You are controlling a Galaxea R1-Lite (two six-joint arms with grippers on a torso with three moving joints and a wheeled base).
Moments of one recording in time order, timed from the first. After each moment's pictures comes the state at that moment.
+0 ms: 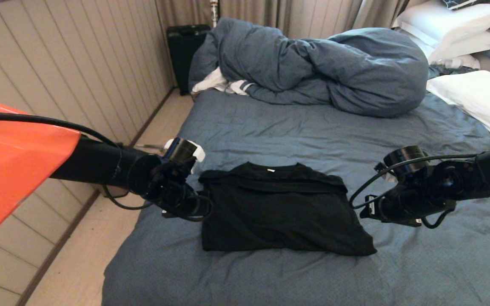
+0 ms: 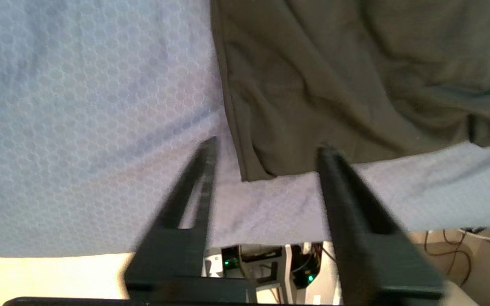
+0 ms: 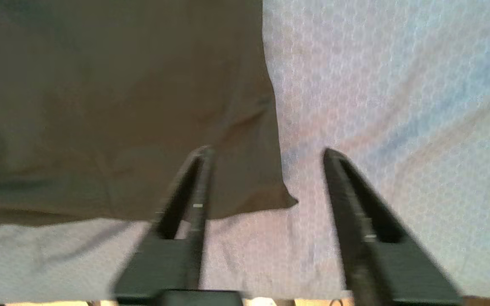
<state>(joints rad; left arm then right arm) -0.53 2.07 -1.35 0.25 0.01 -0.42 0.06 1.93 -1.08 0.14 -0.03 0.27</state>
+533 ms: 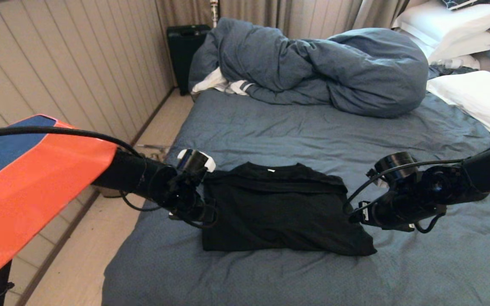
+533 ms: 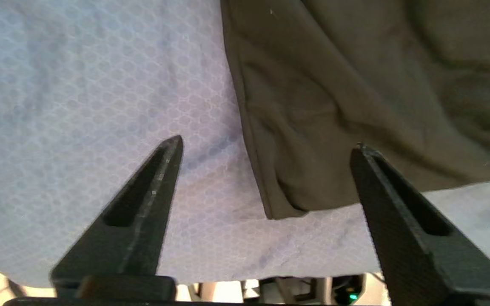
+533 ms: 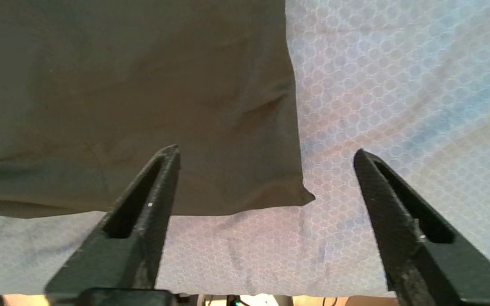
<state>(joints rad) -0.55 2.17 -1.38 0.20 0.10 -0.33 0.08 1.97 -1.07 0.13 -0.03 0.27</state>
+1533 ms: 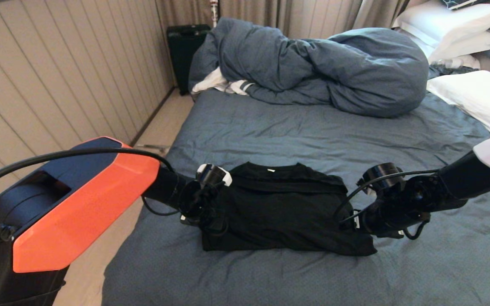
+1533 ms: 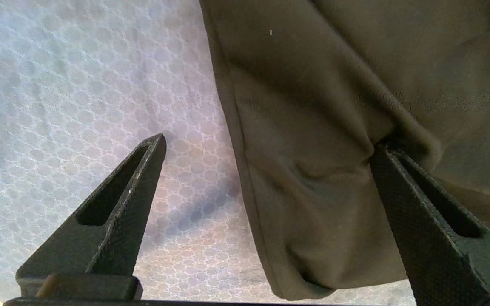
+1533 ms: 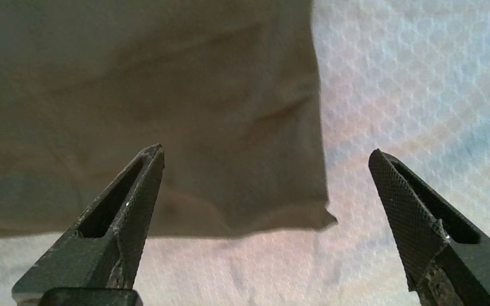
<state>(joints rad) -0.59 2.35 -1.50 0.20 0.23 -0.28 0.11 2.06 -1.06 0.07 -0.03 0.27</state>
